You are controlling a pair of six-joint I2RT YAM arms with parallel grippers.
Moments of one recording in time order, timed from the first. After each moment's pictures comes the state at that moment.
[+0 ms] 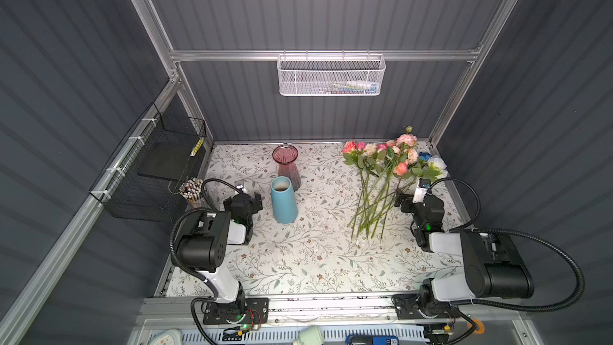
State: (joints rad) left arm -0.09 1.71 0.44 0.84 -0.30 -0.03; right arm -0.04 1.45 0.30 0.87 0.01 0.03
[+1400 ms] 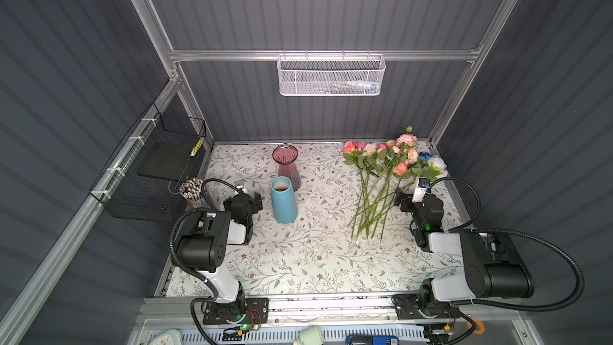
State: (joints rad) left arm -0.09 1.71 0.44 0.84 -0.30 -0.03; right arm -0.03 1.45 0.30 0.89 0.03 0.03
